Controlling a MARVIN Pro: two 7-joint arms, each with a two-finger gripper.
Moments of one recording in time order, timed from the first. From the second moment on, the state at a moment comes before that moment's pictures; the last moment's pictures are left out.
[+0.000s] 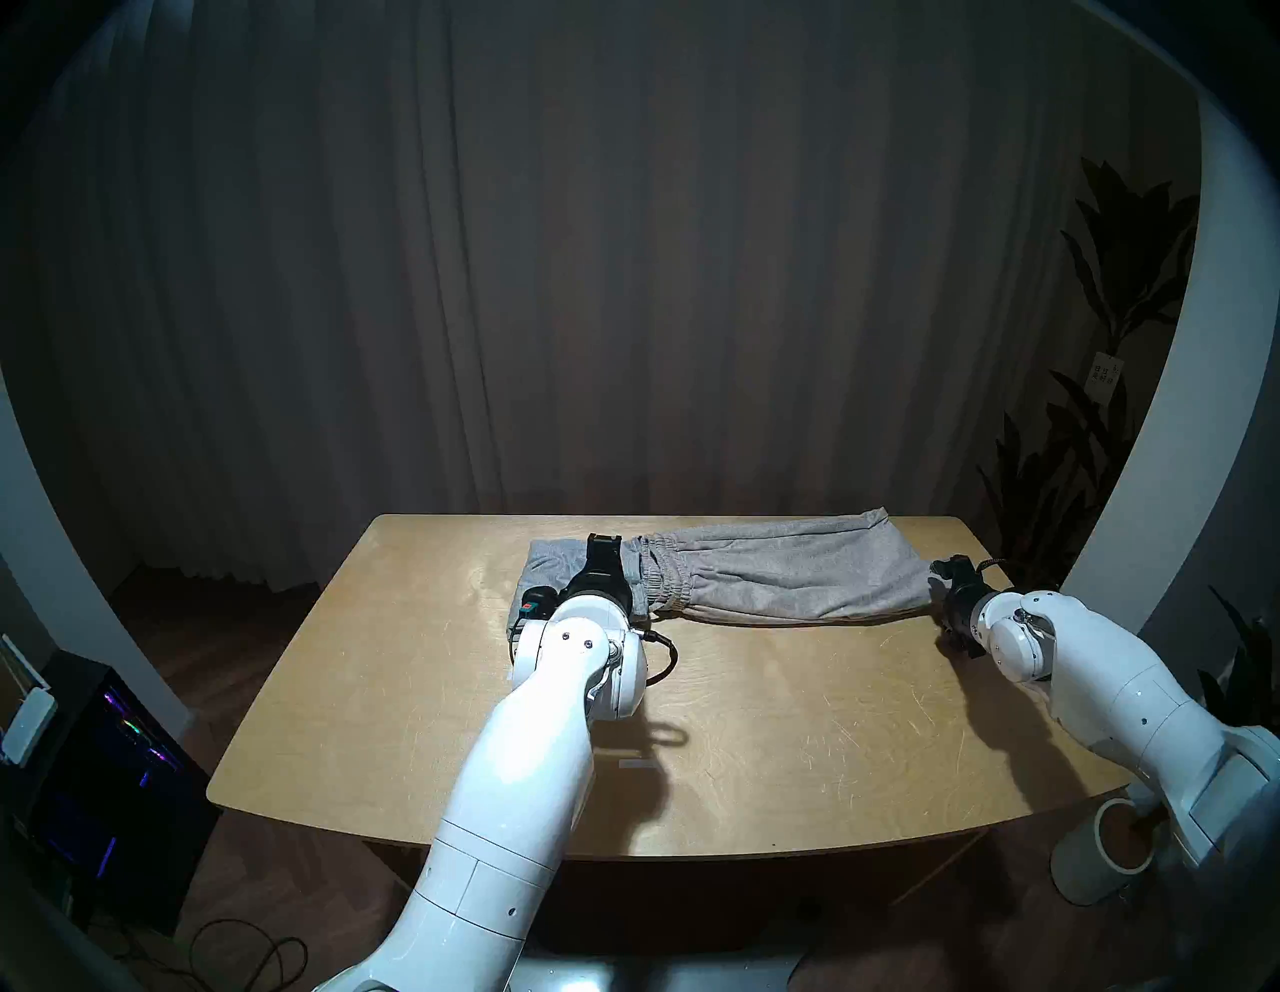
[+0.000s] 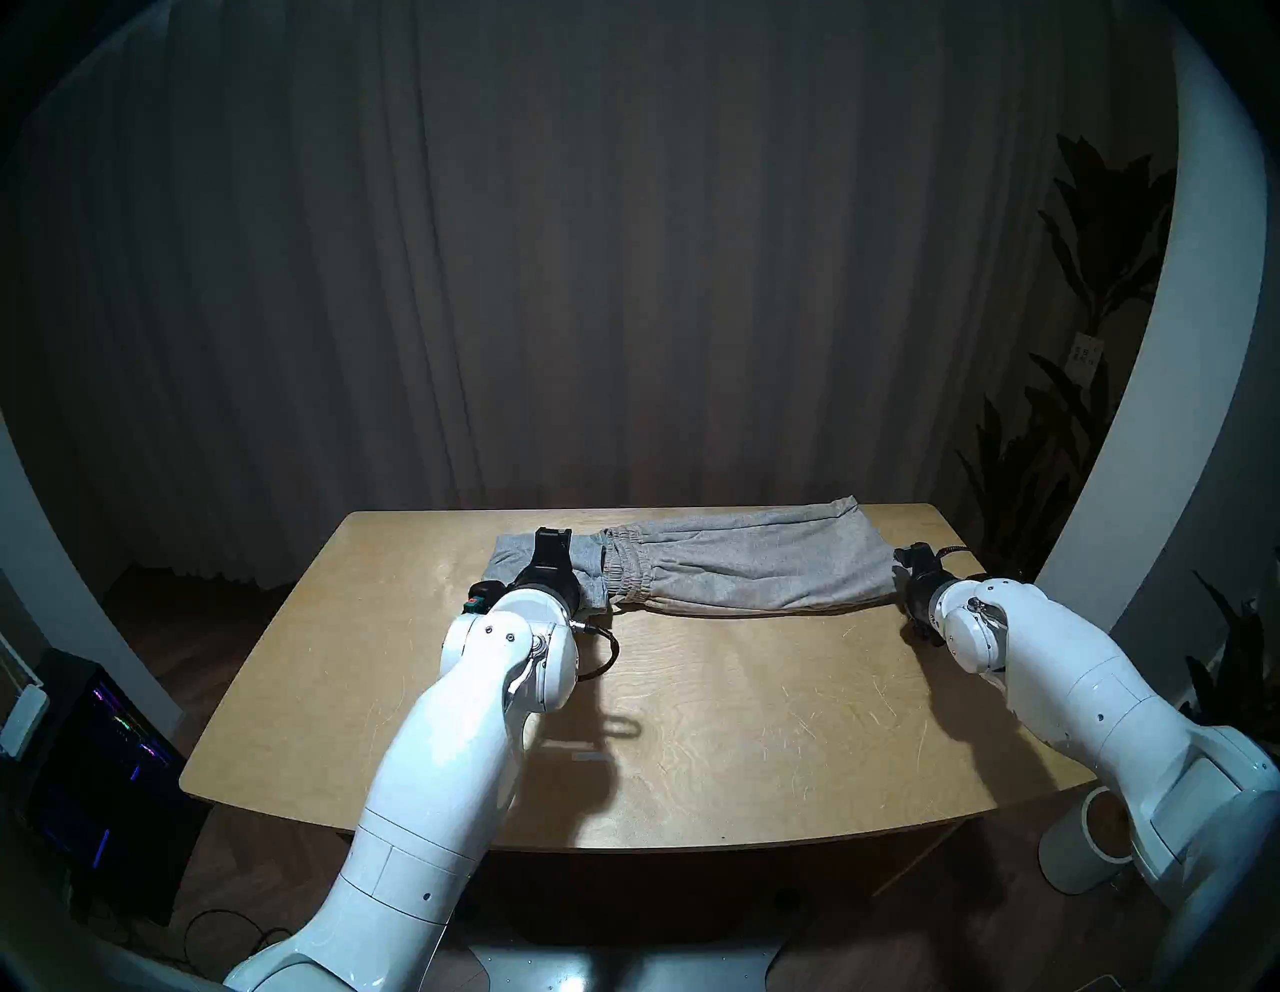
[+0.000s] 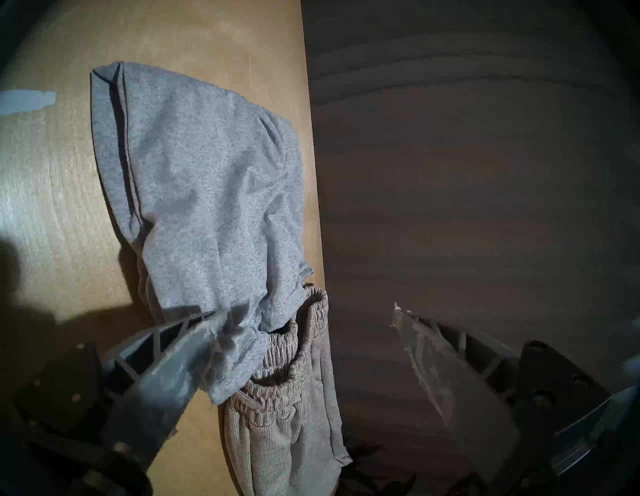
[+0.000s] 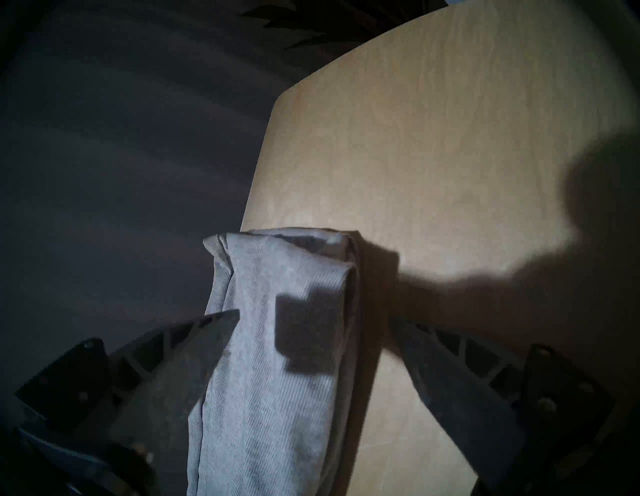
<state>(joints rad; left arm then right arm) 1.45 -1.61 -1.22 -1.66 -1.44 -0.26 0.66 -1.11 -0.69 0.91 -1.09 2.32 -0.07 -0.26</state>
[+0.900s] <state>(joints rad) 1.45 -1.61 -1.20 -1.65 -1.42 -0.30 0.68 -0.93 -0.81 0.82 -0.87 2.19 -0.03 -0.30</state>
